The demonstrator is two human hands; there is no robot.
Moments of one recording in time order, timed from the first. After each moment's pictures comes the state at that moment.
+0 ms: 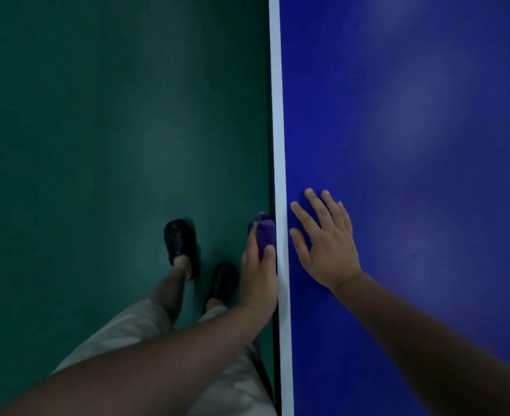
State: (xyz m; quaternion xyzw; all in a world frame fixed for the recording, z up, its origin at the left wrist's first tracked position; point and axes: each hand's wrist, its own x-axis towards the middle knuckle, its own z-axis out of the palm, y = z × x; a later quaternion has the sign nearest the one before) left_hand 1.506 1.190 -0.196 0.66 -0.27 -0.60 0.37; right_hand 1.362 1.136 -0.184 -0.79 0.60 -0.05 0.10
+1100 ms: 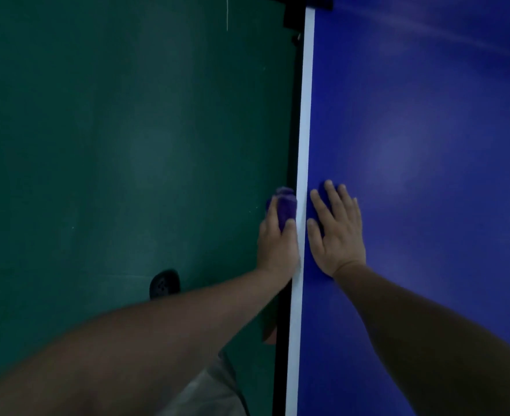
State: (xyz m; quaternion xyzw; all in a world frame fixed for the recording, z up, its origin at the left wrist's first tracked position) left_hand 1.531 0.863 -0.182 0.65 -0.24 -0.62 0.36; right_hand 1.388 0.840 -0.195 -0.78 0.62 -0.05 0.09
